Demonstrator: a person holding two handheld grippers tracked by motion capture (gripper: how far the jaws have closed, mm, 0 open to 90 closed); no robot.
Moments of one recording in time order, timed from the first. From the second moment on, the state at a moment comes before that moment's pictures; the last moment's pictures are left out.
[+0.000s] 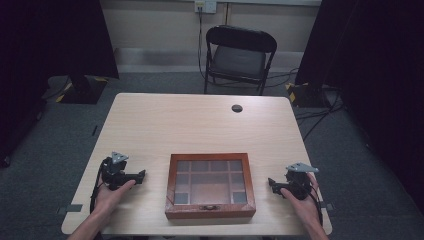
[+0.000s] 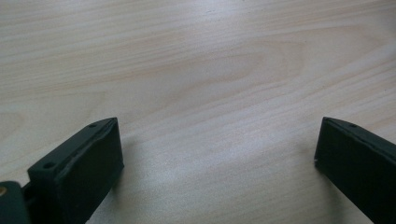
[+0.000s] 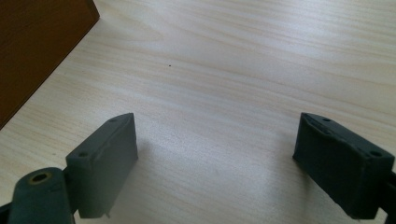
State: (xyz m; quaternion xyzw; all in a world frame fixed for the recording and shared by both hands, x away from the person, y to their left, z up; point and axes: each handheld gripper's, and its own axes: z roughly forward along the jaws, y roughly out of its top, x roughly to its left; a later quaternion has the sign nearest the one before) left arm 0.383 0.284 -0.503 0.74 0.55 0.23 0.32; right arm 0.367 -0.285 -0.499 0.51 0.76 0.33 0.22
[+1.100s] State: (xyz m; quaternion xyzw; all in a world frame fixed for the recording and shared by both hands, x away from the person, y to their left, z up) left arm 0.389 0.288 -0.503 0.76 0.52 0.22 0.32; right arm 0.350 -0.249 -0.437 0.41 0.79 0.45 0.11
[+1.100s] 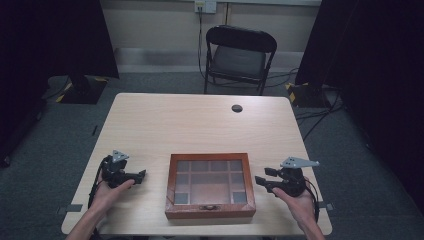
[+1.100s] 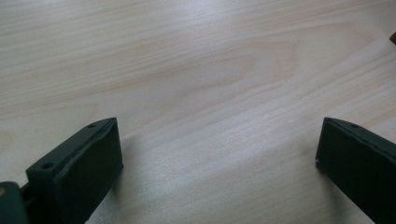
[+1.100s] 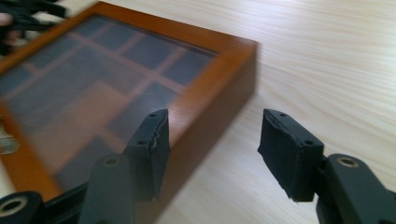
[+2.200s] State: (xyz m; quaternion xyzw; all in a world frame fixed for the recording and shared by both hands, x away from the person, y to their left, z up) left arm 0.389 0.287 -0.503 0.76 0.52 0.21 0.32; right arm 0.336 -0.144 -0.423 0.25 0.85 0.46 0.01
